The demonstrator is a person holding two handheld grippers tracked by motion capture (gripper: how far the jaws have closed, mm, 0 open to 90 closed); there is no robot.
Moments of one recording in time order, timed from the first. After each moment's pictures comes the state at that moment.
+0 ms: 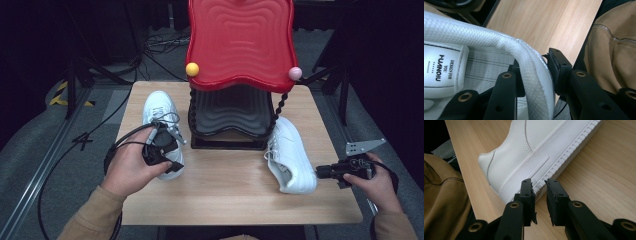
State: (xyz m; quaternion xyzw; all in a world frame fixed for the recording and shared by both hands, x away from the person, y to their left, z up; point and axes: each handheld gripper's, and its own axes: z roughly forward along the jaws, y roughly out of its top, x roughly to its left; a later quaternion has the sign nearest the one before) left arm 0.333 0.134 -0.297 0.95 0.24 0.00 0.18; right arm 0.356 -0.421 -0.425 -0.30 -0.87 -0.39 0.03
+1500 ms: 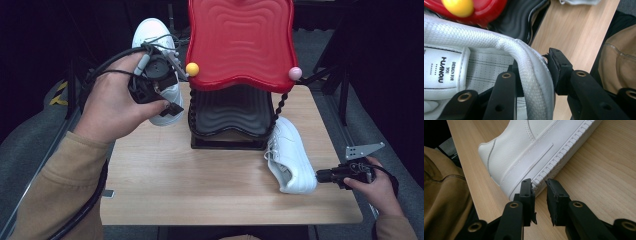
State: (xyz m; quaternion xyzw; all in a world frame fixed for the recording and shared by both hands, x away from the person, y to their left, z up) left arm 0.362 0.124 -0.138 0.95 0.21 0.10 0.20; right arm 0.349 -0.424 -0.433 -0.30 -0.87 -0.38 0.04
